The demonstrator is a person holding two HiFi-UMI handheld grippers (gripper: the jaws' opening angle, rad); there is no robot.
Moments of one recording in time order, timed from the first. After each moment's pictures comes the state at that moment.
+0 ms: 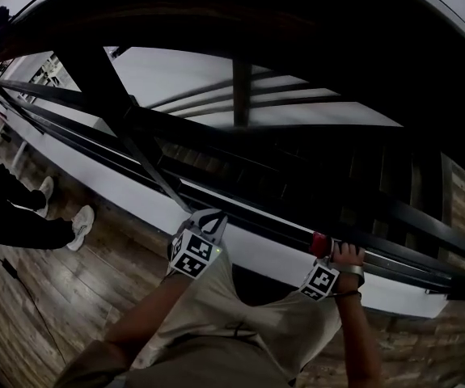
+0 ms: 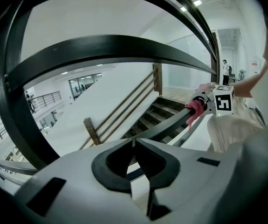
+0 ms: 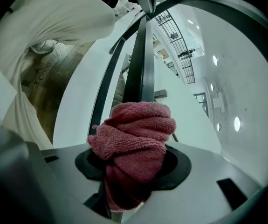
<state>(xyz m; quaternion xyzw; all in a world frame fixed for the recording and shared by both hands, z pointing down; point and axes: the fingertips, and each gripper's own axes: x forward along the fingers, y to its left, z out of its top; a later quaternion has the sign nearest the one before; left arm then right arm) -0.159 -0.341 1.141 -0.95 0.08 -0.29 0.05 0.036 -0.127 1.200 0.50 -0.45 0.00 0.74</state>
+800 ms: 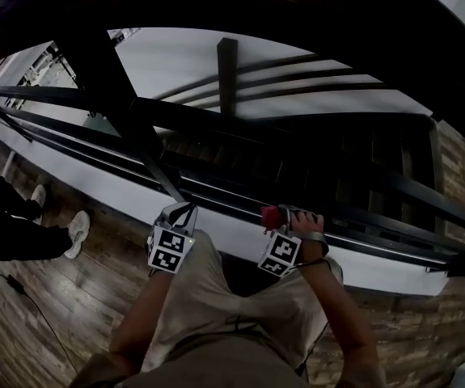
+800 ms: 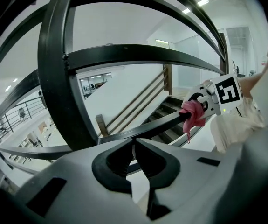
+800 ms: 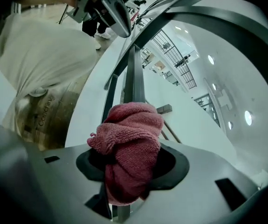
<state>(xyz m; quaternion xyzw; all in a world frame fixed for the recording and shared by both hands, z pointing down) -0.245 -0.417 1.151 -0.95 0.14 -0.28 0.04 -0.084 -0.271 1.191 0.52 -0.54 0.02 0.66</state>
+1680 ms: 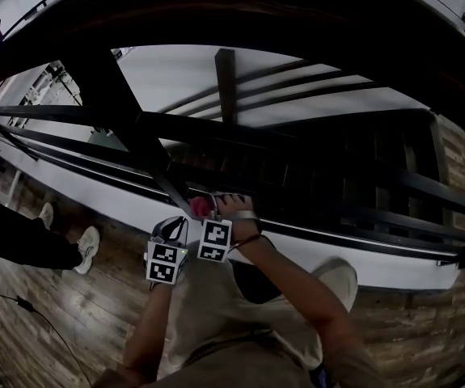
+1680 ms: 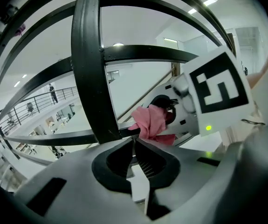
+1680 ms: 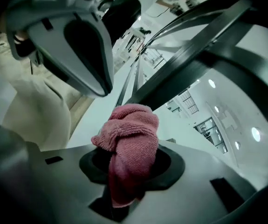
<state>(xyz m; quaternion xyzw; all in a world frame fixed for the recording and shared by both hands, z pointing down) -0.288 -0.437 1.159 -0.94 0.18 -0.29 0.02 -0.227 -0.446 1.177 0.50 -0.65 -0.08 0.57</state>
